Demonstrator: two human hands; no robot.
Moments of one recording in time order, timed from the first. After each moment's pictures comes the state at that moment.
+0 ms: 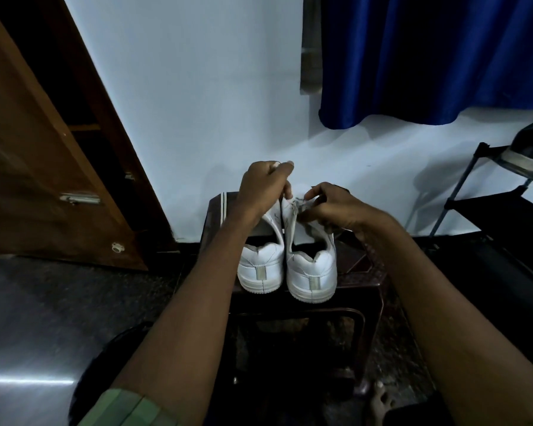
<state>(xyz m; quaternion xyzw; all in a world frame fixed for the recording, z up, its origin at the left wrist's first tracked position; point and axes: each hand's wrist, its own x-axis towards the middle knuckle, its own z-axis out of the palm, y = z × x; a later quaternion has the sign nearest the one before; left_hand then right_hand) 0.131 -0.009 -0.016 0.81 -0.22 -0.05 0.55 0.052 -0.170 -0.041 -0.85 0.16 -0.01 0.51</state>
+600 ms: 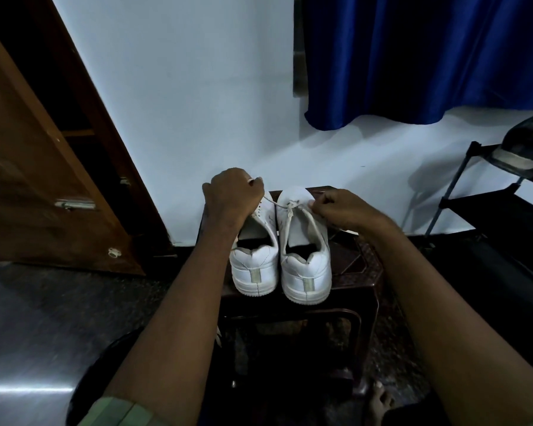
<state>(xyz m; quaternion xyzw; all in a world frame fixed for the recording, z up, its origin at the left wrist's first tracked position) 0.156 0.009 -0.026 0.96 -0.13 0.13 0.23 0.056 -0.193 -0.055 -0.90 0.17 -0.06 0.40</state>
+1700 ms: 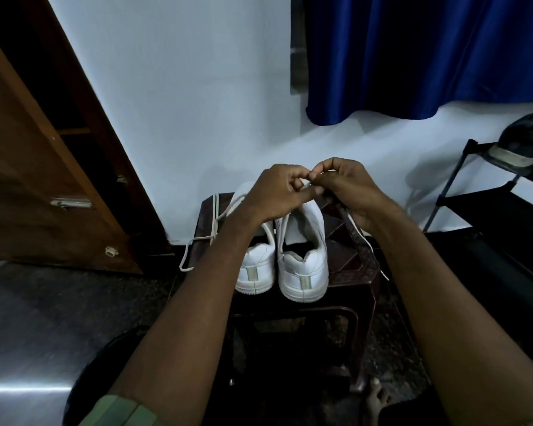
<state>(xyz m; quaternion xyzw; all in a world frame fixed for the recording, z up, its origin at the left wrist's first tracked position) 0.119 -0.027 -0.016 0.81 -0.40 -0.04 0.43 0.038 -0.182 -0.017 -0.71 0.12 -0.14 0.68</state>
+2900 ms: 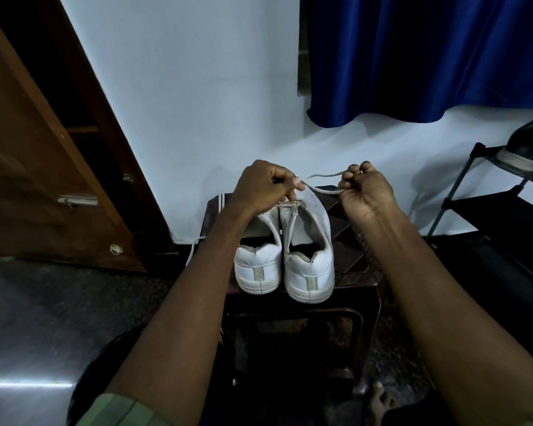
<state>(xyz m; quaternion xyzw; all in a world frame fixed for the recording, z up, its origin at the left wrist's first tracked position) 0.141 -0.001 -0.016 0.82 -0.36 -0.03 0.45 0.073 -0.196 -0.035 -0.27 0.21 -0.28 0.90</state>
